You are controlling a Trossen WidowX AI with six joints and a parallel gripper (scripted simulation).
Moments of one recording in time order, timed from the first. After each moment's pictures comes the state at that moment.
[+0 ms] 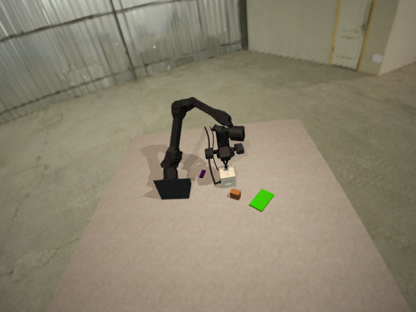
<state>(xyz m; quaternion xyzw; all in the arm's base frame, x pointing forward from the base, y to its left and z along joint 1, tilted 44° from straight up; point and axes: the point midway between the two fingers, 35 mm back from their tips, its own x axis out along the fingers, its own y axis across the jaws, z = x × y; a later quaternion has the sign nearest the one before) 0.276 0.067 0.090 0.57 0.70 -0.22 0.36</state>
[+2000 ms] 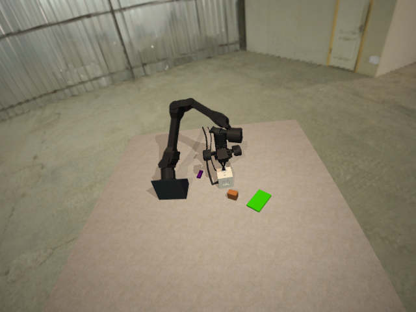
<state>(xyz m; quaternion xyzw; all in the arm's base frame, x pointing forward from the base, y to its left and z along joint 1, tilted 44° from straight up) 0.276 0.071 0.085 0.57 0.70 -0.22 0.36</state>
